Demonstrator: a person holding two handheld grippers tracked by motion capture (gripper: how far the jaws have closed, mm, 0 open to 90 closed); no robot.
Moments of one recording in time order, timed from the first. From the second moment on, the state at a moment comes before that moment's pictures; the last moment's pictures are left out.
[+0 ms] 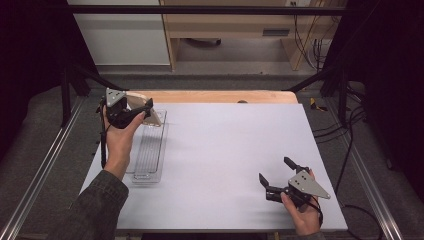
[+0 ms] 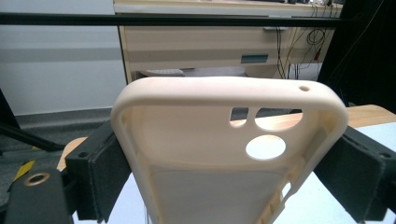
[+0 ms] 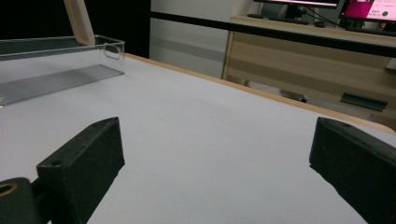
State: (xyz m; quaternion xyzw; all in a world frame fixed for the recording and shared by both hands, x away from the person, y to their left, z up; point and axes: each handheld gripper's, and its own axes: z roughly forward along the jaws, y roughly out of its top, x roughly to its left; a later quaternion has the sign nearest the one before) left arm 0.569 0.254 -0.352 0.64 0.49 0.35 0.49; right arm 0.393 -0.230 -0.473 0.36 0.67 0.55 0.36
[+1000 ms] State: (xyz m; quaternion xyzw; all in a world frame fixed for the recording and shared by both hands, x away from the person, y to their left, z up) left arm 0.585 0.252 -0.371 0.65 0.50 0.34 0.46; right arm 0.395 -0.228 -0.474 0.36 0.67 0.55 0.35
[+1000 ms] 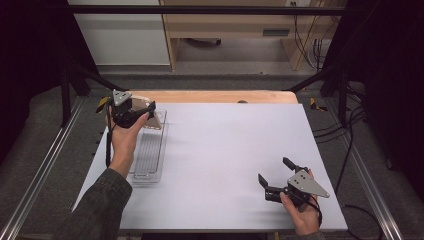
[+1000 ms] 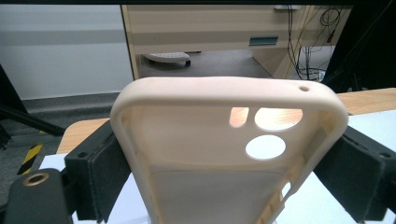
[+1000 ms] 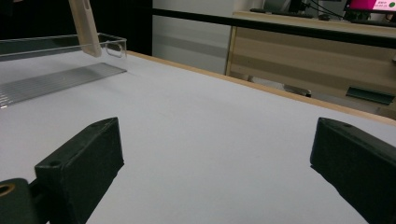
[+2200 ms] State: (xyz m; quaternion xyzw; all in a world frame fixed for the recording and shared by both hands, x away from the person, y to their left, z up) left arm 0.594 0.246 -0.380 0.66 0.51 0.33 0.45; right arm 0.395 -0.228 -0.475 0.37 0.67 0.55 0.34
